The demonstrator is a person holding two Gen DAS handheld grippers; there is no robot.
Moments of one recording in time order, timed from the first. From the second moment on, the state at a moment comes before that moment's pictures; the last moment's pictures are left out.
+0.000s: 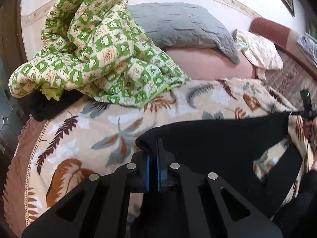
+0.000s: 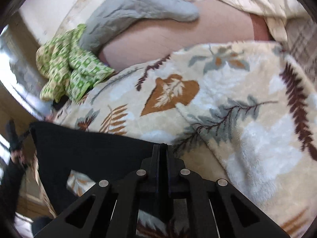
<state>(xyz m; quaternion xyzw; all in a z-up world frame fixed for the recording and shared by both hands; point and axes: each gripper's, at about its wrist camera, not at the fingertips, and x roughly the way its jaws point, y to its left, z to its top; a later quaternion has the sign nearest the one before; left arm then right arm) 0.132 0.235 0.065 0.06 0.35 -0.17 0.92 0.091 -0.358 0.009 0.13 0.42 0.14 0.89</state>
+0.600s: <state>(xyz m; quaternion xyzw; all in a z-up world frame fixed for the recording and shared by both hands) -0.037 0.324 -0.014 0.04 0.37 -0.13 0.92 -0.107 -0.291 -0.008 -0.07 0.45 0.22 0.86</state>
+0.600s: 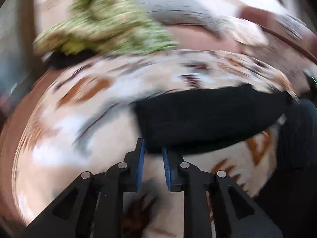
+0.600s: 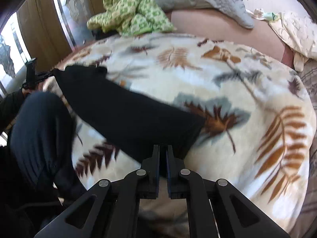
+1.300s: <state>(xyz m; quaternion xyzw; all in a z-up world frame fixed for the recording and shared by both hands) -0.027 0.195 -0.042 -0.03 0.38 -0.15 0.91 -0.065 -0.270 0.000 -0.04 0.49 0.24 0.84</state>
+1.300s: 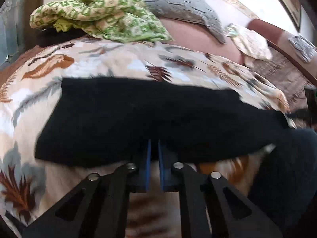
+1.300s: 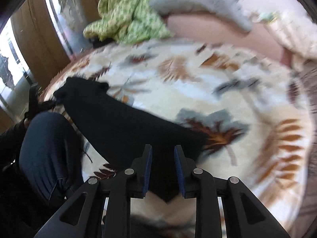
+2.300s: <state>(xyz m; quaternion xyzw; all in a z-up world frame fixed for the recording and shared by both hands) -0.027 0.268 -0.018 -0.15 0.32 -0.12 0.93 -0.046 -0.226 0.000 -0.10 0.44 0.24 0.86</state>
